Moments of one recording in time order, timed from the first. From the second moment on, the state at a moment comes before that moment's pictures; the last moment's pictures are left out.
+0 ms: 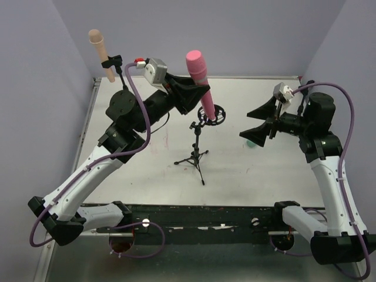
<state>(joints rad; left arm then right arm) -0.76 1.14 1.35 0.14 0.21 -0.32 0.06 1.00 1.19 -0.45 -1.15 -0.14</state>
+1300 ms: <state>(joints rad) -0.71 1.40 1.52 -0.05 0.27 -0.16 -0.06 0.95 0.77 -0.20 -0.95 -0.15</state>
